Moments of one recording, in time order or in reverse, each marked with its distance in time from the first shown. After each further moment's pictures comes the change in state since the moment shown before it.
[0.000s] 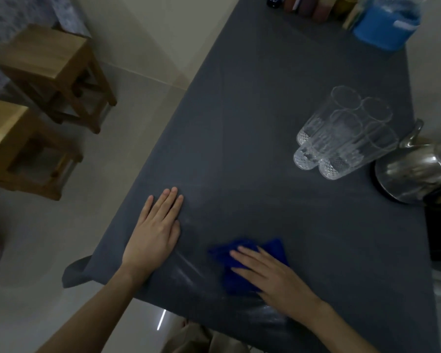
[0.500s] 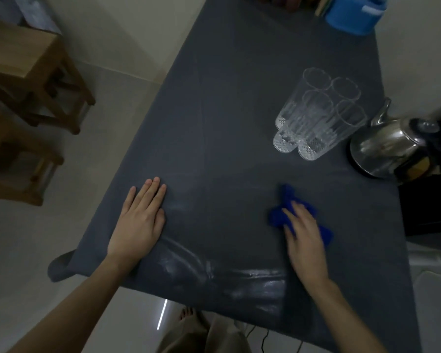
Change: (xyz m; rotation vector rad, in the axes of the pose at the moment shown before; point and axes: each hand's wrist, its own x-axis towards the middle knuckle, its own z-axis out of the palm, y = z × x) left_hand 0.000 0.002 0.002 -0.017 0.045 0.019; right_hand -0.038 0.032 -0.012 0.062 0.457 0.886
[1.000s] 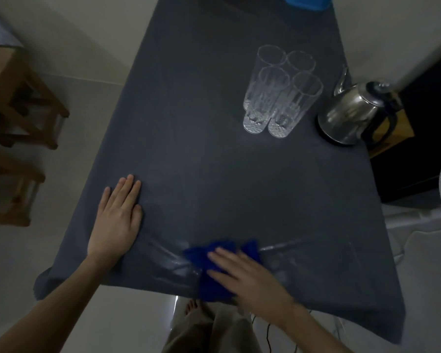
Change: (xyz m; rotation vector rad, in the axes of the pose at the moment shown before) left_hand -0.001 -0.003 0.001 -0.012 -0.026 -0.007; right_hand -0.103 -0.041 0.012 -0.143 -0.329 -0.735
